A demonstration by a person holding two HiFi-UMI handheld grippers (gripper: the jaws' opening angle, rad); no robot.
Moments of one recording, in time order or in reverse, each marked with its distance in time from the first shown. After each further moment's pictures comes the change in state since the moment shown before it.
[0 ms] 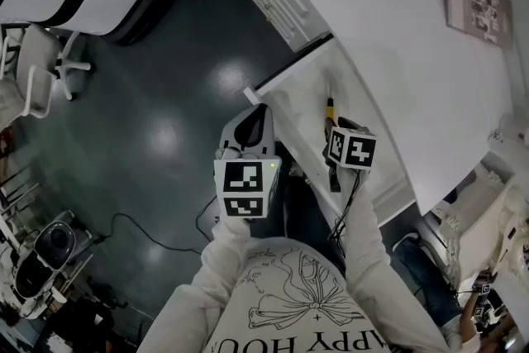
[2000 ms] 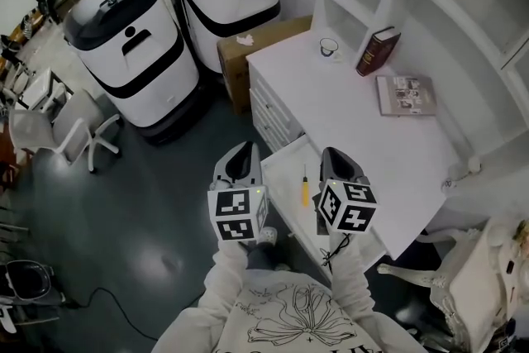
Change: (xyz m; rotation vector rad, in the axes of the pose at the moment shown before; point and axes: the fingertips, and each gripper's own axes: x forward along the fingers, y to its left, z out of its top) left arm -0.209 -0.057 0.151 0.046 -0.499 0.124; right arm -0.349 0.093 0.106 -0.184 -0.835 0.106
